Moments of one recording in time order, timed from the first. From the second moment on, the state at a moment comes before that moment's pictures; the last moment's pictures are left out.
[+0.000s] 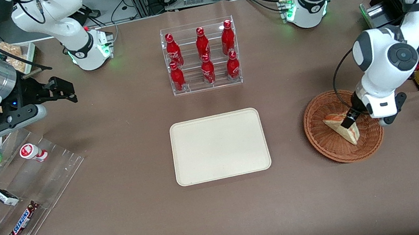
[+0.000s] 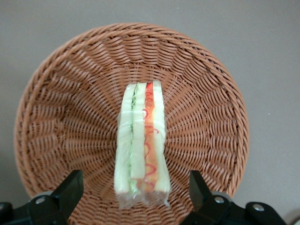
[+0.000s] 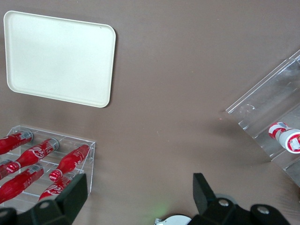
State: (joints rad) arm -0.10 0.24 0.03 -2.17 -0.01 2.47 -0.85
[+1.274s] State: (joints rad) arm -0.29 0.38 -0.11 -1.81 -0.01 2.23 -0.92
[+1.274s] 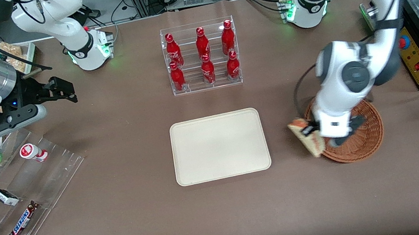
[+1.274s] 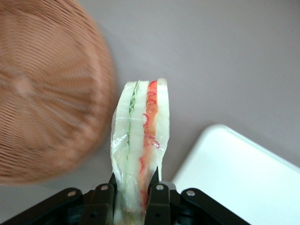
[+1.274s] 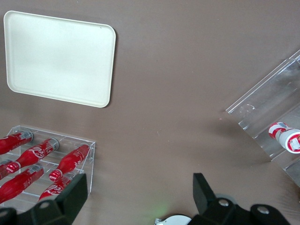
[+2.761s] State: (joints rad) arm -0.66 0.67 -0.10 -1.64 0.05 2.48 -0.95
